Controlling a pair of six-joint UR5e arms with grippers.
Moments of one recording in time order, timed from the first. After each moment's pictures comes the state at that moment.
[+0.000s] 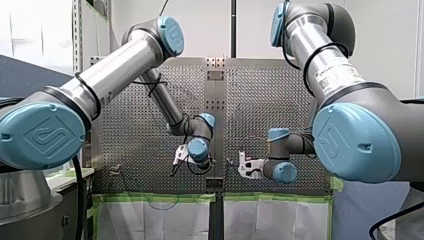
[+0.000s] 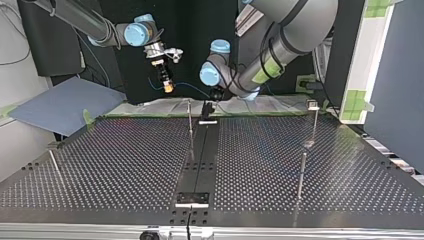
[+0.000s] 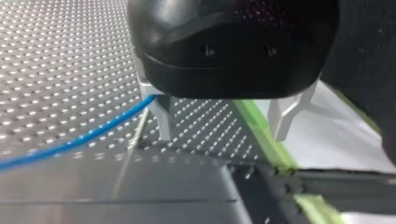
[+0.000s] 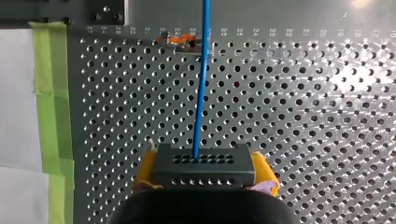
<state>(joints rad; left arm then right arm) -0.56 -2.43 -1.53 -2.76 -1.97 -1.51 2.01 -0.79 1.96 -1.06 1.34 1.55</state>
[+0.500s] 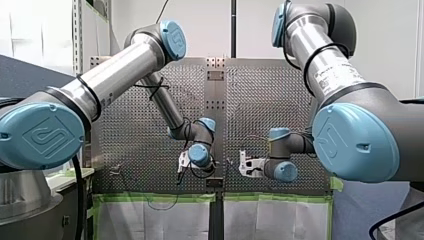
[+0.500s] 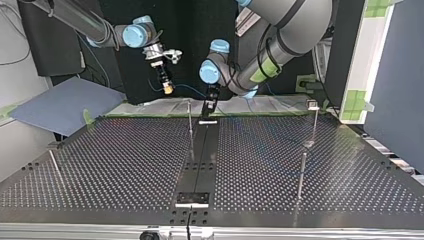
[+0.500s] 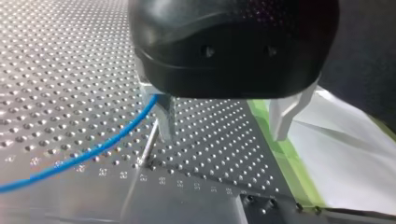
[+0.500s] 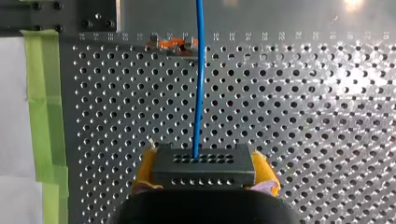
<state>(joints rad) -0.56 -2.45 -1.53 -2.69 -1.92 -1.65 1.99 -0.79 1.95 -1.06 1.31 1.56</state>
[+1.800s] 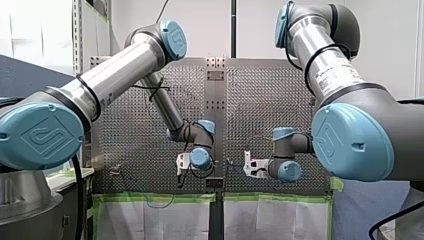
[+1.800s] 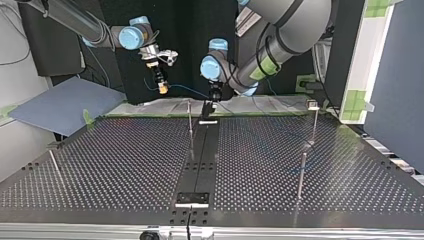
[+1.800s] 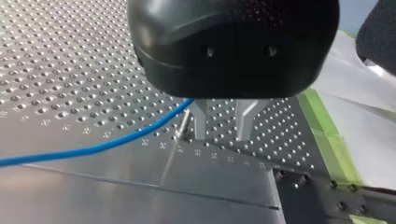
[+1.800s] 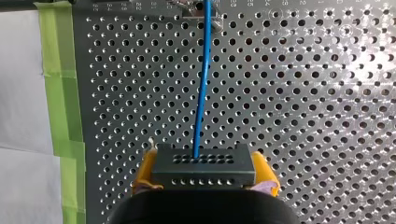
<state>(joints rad) -0.57 -2.45 -1.56 -2.57 -2.02 -1.72 1.96 -0.79 1.95 -1.01 1.32 1.57</state>
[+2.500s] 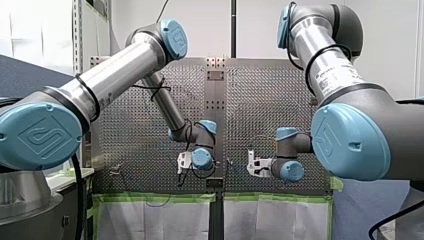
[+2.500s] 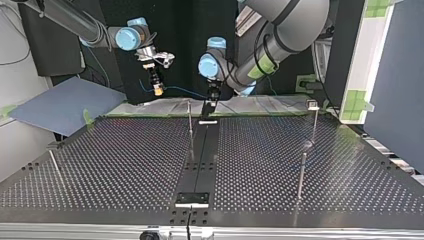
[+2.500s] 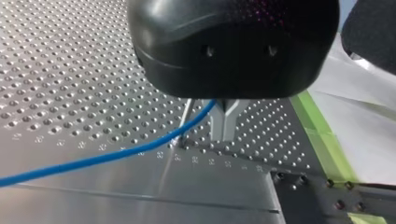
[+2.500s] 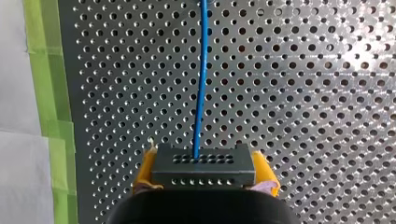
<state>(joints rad) -0.59 -2.45 -1.56 -2.56 -2.04 -1.66 1.93 -0.79 1.95 -1.03 1.34 1.57</state>
